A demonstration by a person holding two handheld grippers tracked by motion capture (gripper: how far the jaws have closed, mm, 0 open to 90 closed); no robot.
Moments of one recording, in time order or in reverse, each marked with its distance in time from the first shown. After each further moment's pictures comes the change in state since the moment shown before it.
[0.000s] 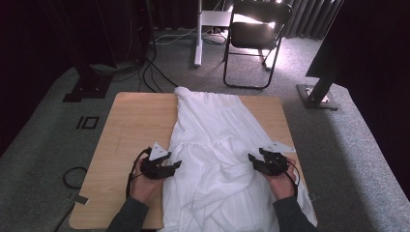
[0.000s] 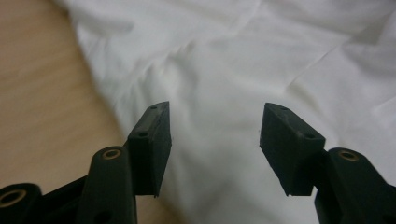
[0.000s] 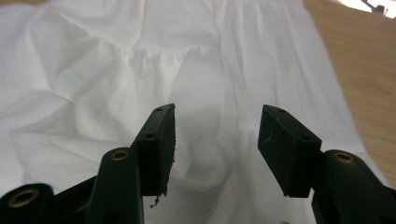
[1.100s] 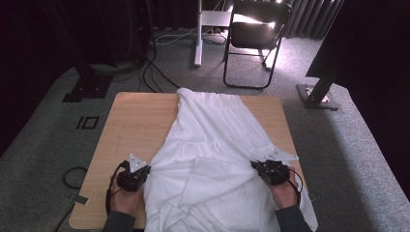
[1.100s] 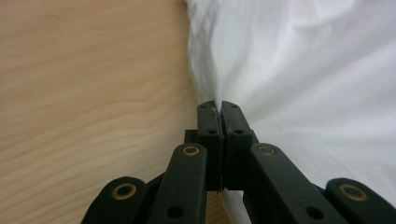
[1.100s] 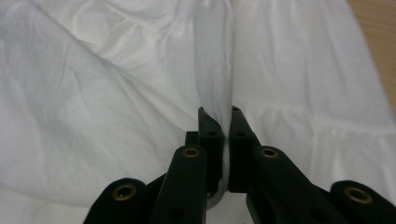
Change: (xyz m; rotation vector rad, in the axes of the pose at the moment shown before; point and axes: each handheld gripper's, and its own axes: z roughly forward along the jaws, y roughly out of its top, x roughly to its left) left arm 0.020 -0.037 -0.041 0.090 0.256 -0.048; right arm 0.012 -0.015 -0.021 -0.003 0.110 -0.006
